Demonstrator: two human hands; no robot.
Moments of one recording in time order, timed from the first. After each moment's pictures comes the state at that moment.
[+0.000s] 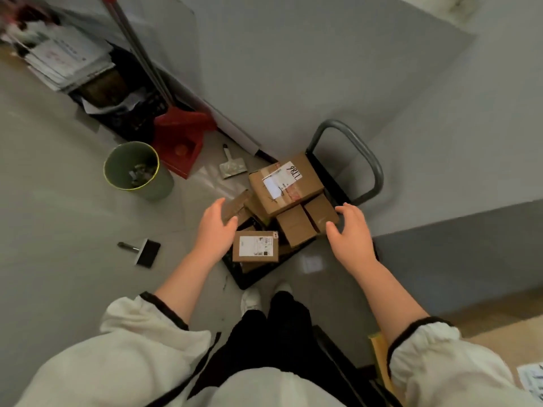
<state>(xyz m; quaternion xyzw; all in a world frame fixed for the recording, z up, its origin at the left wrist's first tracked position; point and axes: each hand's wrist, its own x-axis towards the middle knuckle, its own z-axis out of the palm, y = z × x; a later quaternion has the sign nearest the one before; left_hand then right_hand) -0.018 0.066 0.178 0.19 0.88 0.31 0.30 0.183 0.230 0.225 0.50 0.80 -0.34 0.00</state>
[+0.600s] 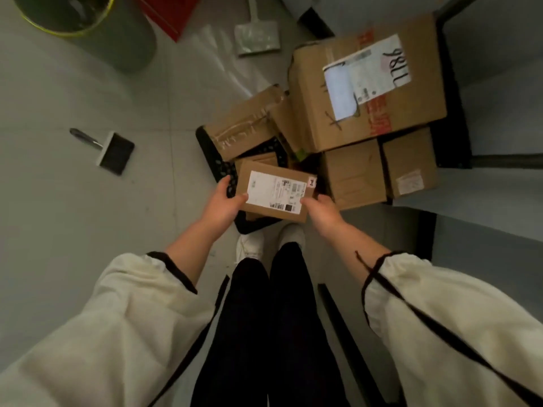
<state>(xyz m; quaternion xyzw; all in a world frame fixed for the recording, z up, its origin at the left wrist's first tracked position) -0.019 0.033 -0.155 -0.10 0.80 0.33 0.49 0.094 0.196 -0.130 0.61 0.51 -0.54 0.26</state>
